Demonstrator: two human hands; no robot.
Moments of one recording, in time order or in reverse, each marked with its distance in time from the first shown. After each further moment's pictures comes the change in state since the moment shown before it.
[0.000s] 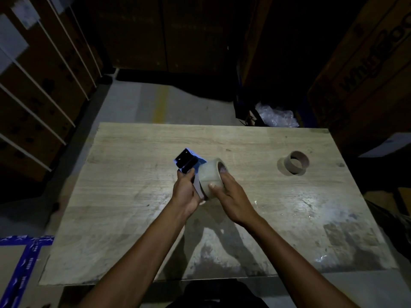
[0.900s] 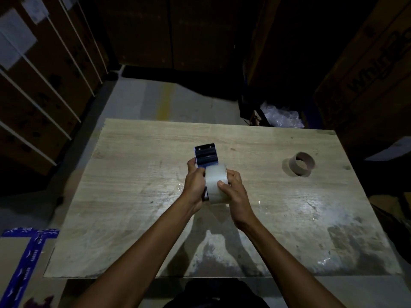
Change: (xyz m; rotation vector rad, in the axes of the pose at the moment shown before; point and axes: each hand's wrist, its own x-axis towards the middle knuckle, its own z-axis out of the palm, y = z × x) left_hand -0.003 0.003 0.010 0.438 -0.002 0.106; right_hand -0.002 -0.014 0.015 0.536 0.101 0.180
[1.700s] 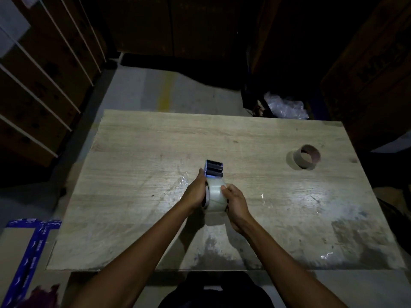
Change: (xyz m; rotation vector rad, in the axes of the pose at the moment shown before) left_hand 0.021 -0.045 -0.025 0.407 -0.058 -0.280; right_hand 0.008 0.079 -0.007 0.100 0.105 0.349
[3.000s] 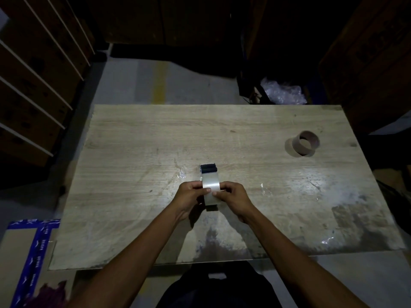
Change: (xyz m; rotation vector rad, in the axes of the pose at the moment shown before) left_hand 0.010 -0.046 -0.020 -0.267 -0.146 0.085; right_hand 0.008 0.008 -0.018 -0.176 -0.093 0.008
